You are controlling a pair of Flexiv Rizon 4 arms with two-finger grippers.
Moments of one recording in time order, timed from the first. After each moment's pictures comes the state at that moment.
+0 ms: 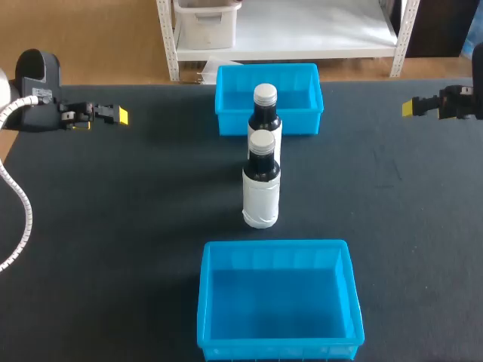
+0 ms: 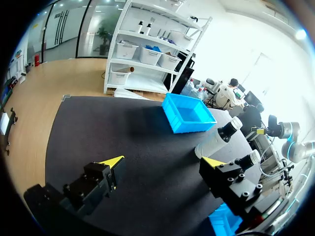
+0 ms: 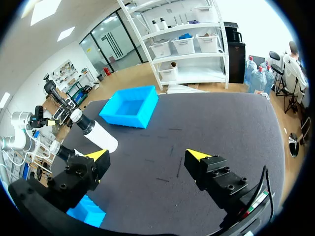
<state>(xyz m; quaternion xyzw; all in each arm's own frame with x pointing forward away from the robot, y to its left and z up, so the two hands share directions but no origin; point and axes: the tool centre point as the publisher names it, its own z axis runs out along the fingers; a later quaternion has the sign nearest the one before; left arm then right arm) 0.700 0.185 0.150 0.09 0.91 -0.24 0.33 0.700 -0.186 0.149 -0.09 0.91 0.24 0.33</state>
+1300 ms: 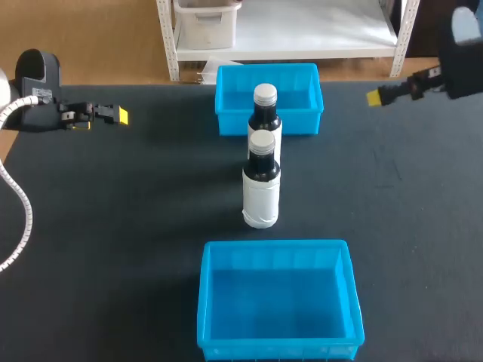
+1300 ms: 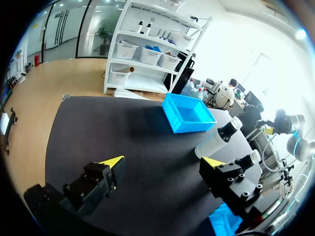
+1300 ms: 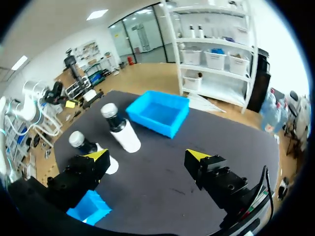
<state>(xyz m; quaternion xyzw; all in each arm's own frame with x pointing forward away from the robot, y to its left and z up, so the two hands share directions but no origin) 0.700 0.185 0.150 0.09 0.91 -0.24 0.33 0.686 -0.109 0.202 -0.25 0.88 0.23 0.34</state>
